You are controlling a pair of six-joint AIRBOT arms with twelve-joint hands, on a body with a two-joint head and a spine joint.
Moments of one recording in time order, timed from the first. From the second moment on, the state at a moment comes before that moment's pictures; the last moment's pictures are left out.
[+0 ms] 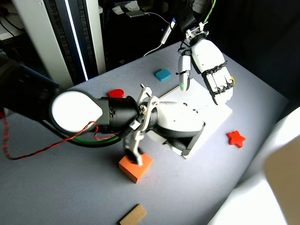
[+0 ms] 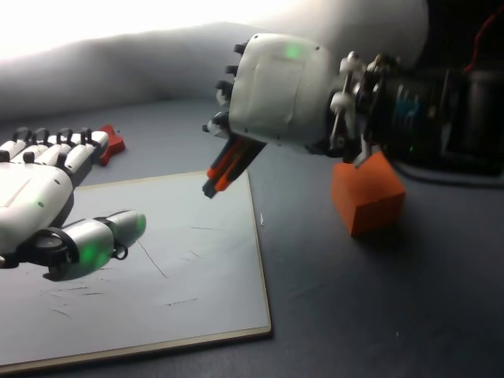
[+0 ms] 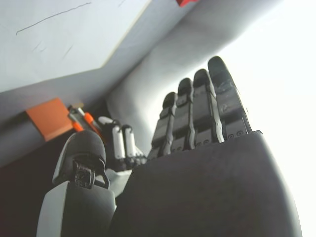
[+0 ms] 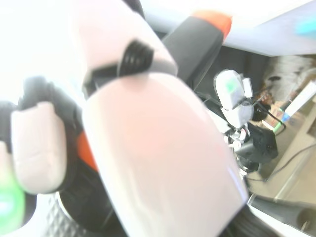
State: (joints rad) left arm 0.75 -0.80 0.68 -0.99 -0.98 1.70; right arm -0.32 -1.49 1.54 -0.72 0.60 -1.10
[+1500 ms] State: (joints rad) left arm 0.76 -0.80 0.77 -1.00 -0.97 1.68; right arm -0.46 -1.76 1.83 -0.99 1.09 -1.48
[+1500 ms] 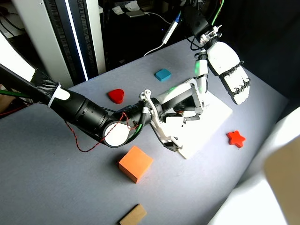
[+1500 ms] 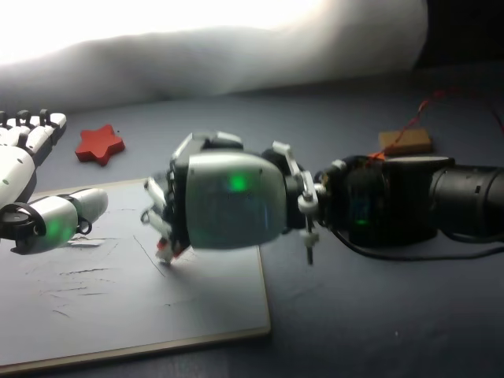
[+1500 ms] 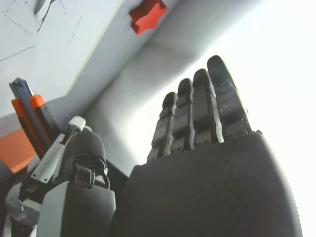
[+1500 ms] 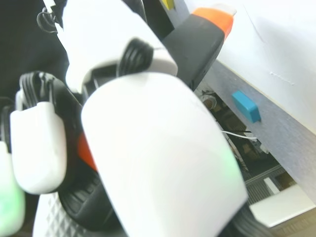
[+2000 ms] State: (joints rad) left arm 0.76 -0.80 0.77 -1.00 -0.97 1.68; right arm -0.48 -1.69 1.83 -1.07 1.18 -1.42
